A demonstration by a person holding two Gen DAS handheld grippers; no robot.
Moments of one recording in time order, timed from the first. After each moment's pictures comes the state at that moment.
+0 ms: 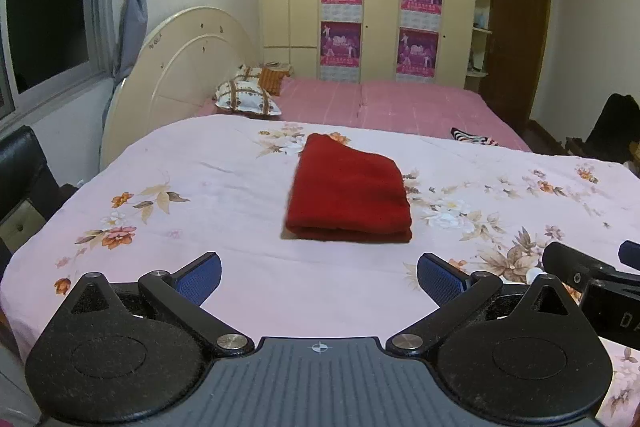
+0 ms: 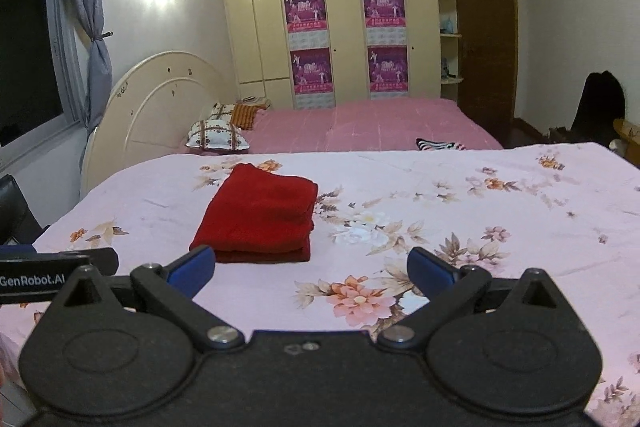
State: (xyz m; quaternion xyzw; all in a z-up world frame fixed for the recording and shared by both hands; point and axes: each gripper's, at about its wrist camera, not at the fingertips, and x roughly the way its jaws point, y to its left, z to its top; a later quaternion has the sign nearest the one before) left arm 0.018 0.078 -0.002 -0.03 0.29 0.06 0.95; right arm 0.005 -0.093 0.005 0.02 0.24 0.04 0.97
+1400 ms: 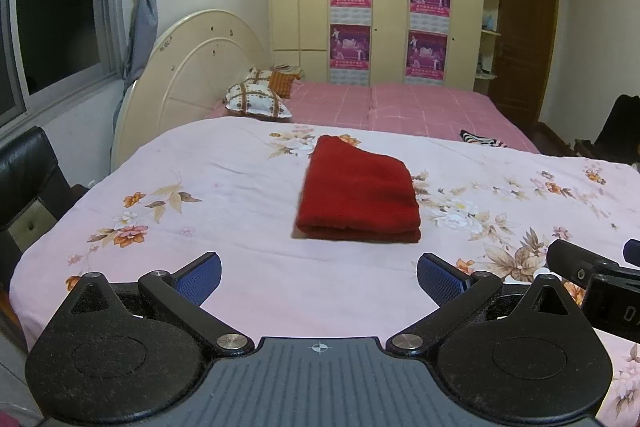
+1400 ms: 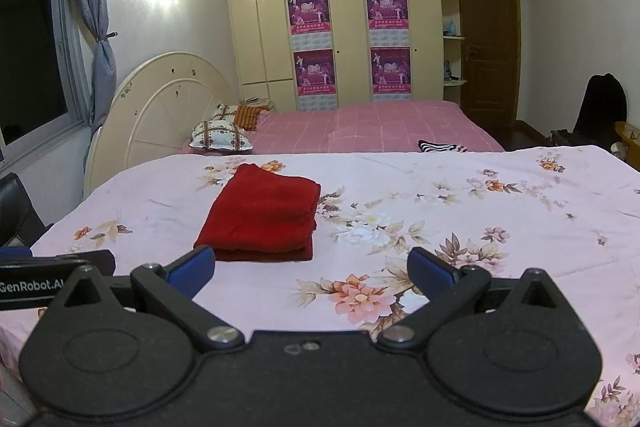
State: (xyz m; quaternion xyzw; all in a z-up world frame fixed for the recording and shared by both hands) left arm 0.009 0.079 -0.001 -0.02 0.29 0.08 0.95; right arm 0.000 -0.092 0.003 0.02 0.25 0.04 0.97
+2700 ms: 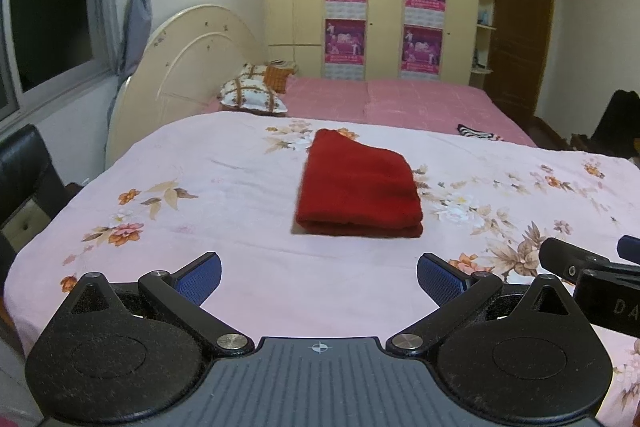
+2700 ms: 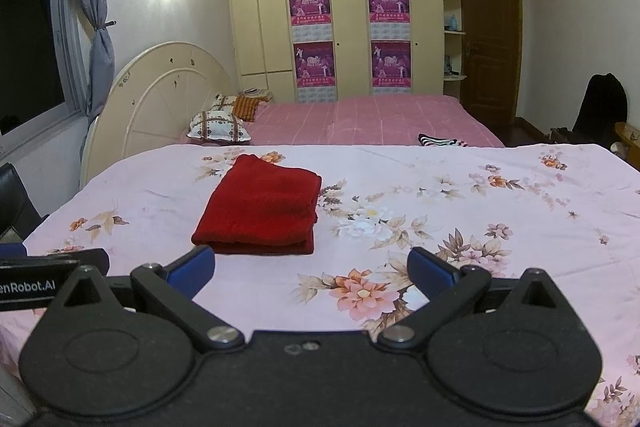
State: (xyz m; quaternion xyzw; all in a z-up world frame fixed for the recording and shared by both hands) left arm 0.019 0.088 -0.013 -0.02 0.29 0.07 0.95; right arm 0.011 -0.089 -0.006 0.01 0.26 0.04 0.96
